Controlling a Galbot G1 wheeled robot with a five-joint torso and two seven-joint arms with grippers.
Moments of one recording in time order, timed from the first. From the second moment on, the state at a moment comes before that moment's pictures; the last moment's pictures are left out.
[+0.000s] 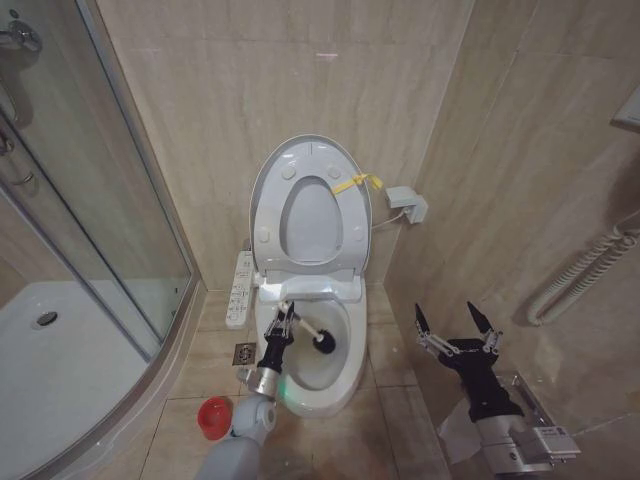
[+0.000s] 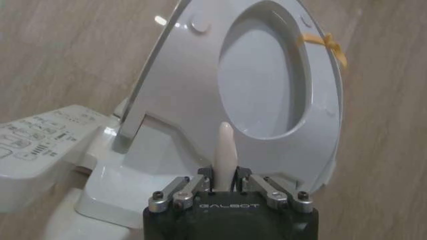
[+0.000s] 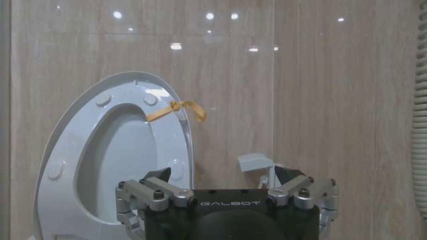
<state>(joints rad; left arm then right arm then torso) 0.96 -1.48 -0.19 -1.15 -0.58 -0.60 0.31 -1.77 1.30 0.64 2.40 0.25 0.08 0.13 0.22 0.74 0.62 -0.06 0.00</state>
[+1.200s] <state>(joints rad) 0.88 -1.55 -0.18 -1.09 -0.73 -0.63 0.31 -1.77 1.30 0.64 2.40 0.25 0.08 0.13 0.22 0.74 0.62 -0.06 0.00</state>
